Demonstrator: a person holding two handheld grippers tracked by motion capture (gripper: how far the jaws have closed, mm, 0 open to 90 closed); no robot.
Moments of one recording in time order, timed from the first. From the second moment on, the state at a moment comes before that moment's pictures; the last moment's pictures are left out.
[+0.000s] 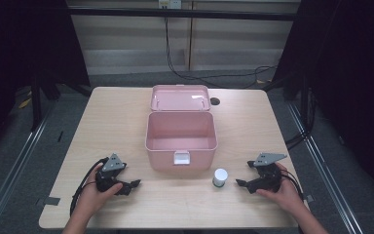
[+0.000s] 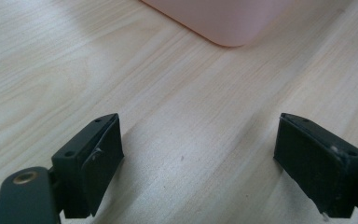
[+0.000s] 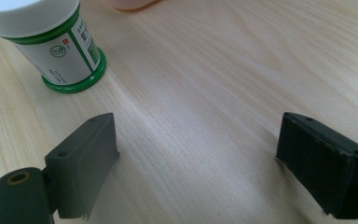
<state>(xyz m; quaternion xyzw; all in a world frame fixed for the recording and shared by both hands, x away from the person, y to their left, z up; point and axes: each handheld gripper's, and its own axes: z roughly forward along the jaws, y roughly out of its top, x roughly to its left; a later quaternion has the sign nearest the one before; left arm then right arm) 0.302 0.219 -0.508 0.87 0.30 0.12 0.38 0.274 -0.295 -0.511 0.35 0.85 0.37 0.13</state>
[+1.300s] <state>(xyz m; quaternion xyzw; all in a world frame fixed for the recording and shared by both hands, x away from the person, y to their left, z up) 0.302 0.219 -0.508 0.87 0.30 0.12 0.38 0.296 -0.197 -0.450 0.26 0.96 0.14 0.00</state>
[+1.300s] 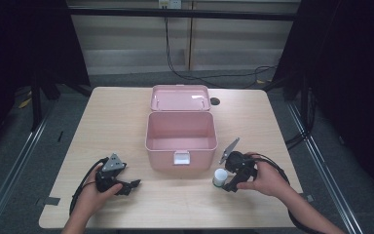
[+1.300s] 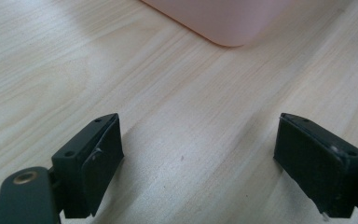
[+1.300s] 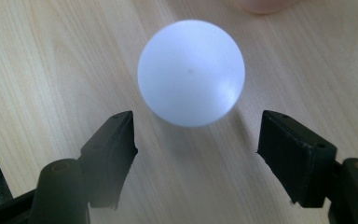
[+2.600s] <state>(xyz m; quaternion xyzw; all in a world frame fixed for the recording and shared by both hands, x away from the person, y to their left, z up) 0.302 0.219 -0.508 0.87 0.30 0.12 0.38 0.316 -0.158 -0.429 0.23 0.97 0.05 -0.03</state>
